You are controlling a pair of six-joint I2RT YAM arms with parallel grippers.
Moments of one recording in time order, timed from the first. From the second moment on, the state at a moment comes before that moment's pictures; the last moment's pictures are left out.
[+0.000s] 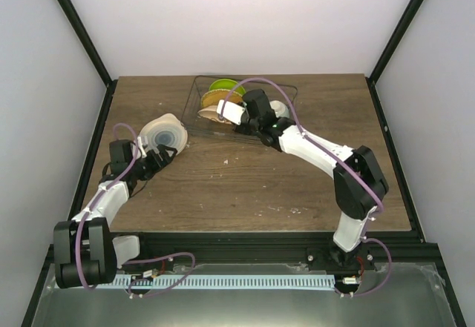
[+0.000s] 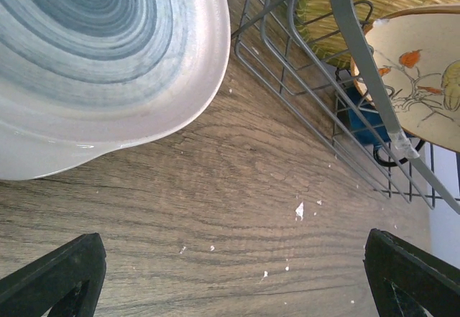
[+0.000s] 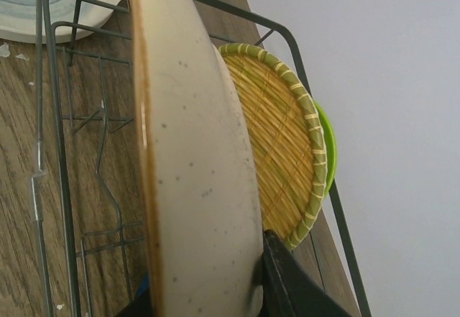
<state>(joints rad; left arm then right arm) 0.11 1.16 0.49 -0.08 0.59 -0.58 0.68 1.76 1.35 -0.08 0.07 -0.82</state>
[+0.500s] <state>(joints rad) 0.11 1.17 0.49 -0.05 0.60 -0.58 0.69 1.93 1.59 -0.25 0.04 -0.81</state>
